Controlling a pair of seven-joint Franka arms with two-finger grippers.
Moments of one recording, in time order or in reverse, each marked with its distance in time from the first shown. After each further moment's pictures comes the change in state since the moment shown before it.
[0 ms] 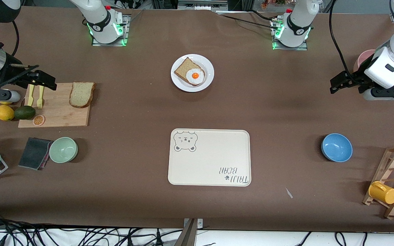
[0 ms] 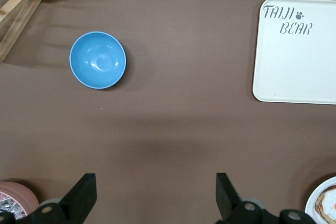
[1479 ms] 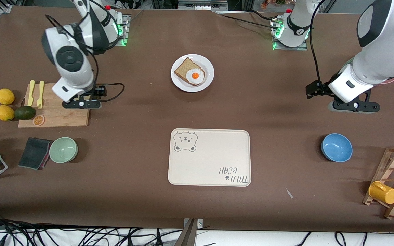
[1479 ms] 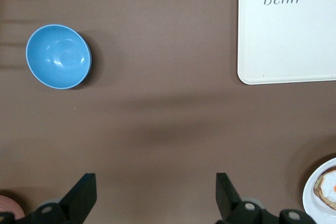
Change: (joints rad) left arm -0.012 0.099 -0.086 0.020 0.000 -0.003 -0.001; right arm 0.013 -0.013 0.229 -0.659 -0.409 0.506 0.323
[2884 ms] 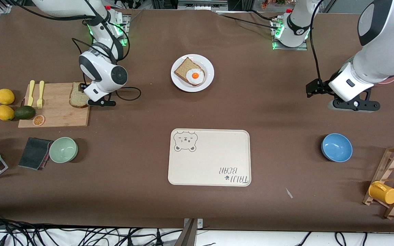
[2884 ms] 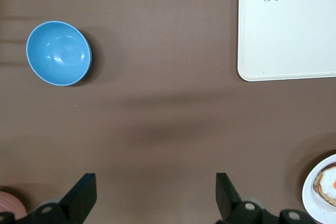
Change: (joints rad) left arm 0.005 -0.005 -0.006 0.000 0.000 -0.014 0.000; right arm -0.018 0.246 0.042 -0.142 -0.416 -0.047 0.381
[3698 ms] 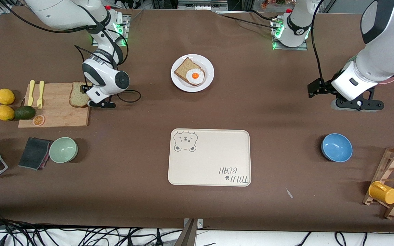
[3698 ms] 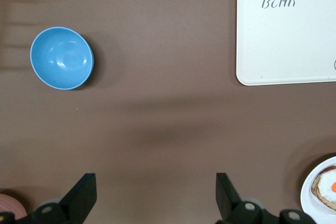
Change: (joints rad) left arm 0.001 0.000 0.001 0.017 0.000 0.000 0.000; right arm -0.006 0.097 -0.004 0.003 -0.087 0.003 0.118
